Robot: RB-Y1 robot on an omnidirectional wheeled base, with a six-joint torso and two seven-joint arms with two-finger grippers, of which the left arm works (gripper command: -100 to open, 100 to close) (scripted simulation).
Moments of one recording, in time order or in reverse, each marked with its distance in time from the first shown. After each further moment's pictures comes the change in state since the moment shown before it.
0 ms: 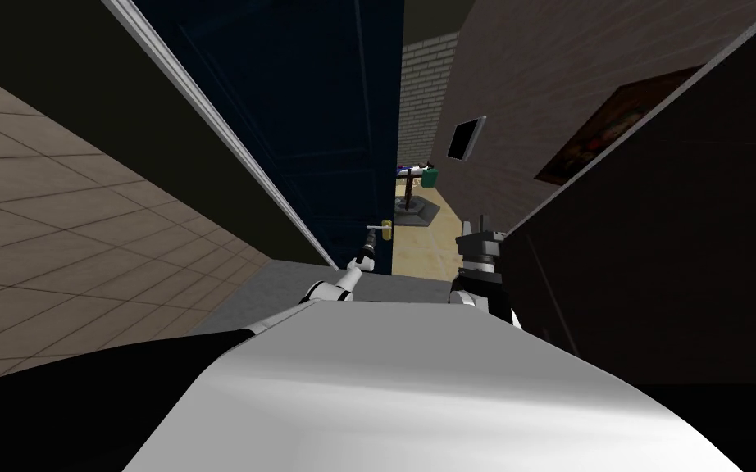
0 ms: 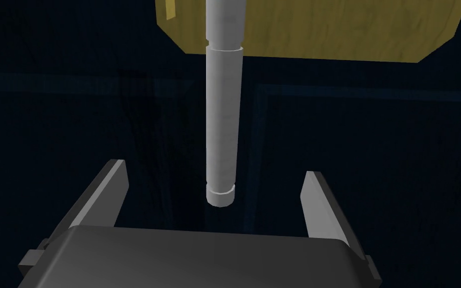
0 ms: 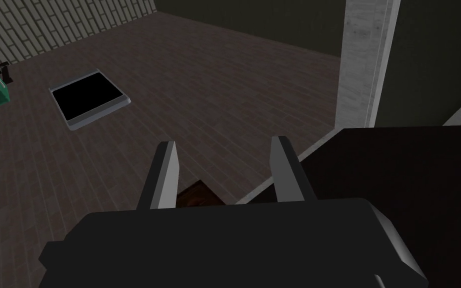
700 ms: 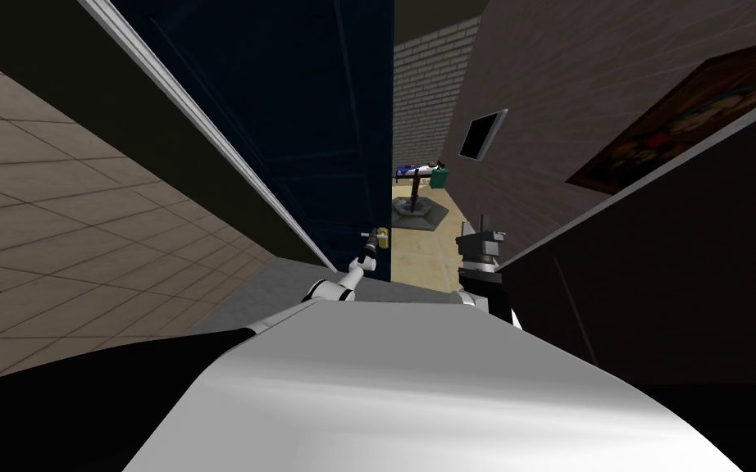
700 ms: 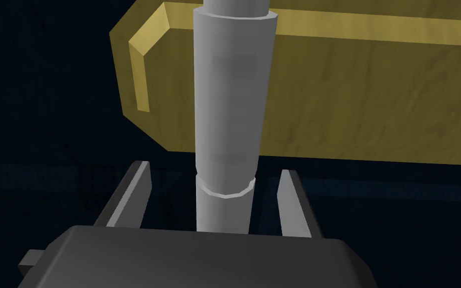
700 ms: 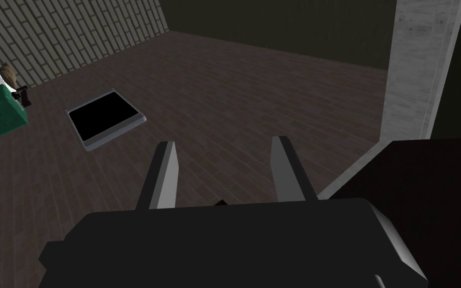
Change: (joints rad) arm -0.025 -0.024 0.015 0.035 -0.005 -0.016 0.010
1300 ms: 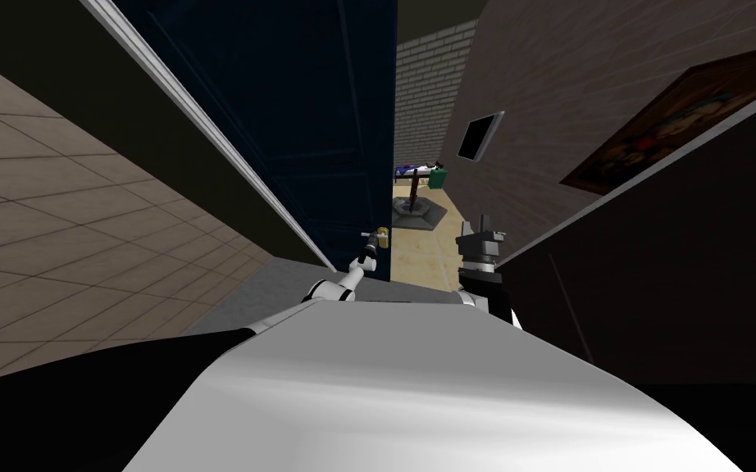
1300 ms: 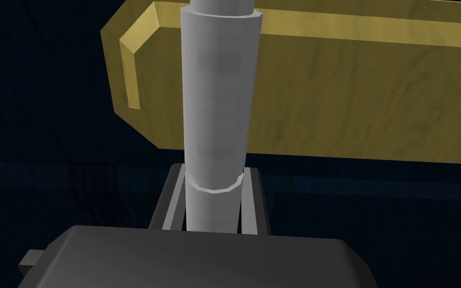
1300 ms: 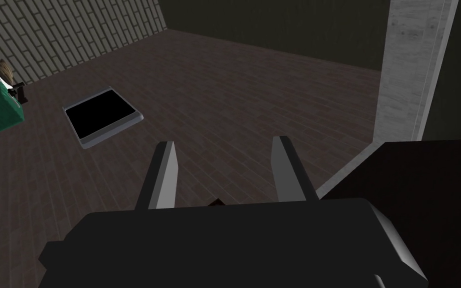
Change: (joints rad) arm 0.002 -0.003 -0.002 0.003 0.000 0.006 0.000
